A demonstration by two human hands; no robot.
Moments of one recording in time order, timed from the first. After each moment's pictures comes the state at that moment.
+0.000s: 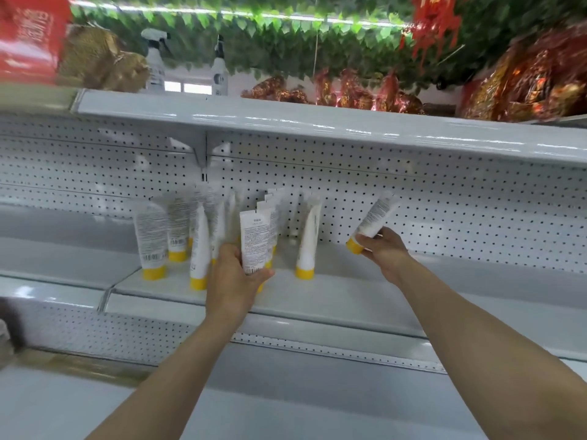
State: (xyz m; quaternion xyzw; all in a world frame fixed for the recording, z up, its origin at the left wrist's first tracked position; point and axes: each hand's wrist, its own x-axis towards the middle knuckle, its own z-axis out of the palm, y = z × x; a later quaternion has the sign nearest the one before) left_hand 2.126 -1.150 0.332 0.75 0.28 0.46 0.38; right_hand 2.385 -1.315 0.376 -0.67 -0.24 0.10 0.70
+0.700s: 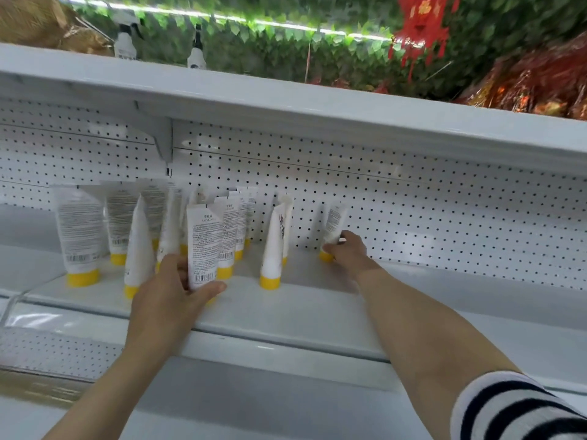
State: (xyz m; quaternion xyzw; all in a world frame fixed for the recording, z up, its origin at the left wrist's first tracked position) left_hand 2.119 -1.155 0.320 0.76 0.31 0.47 0.32; right_hand 2.447 -1.270 0.362 -0.82 -0.23 0.01 0.52
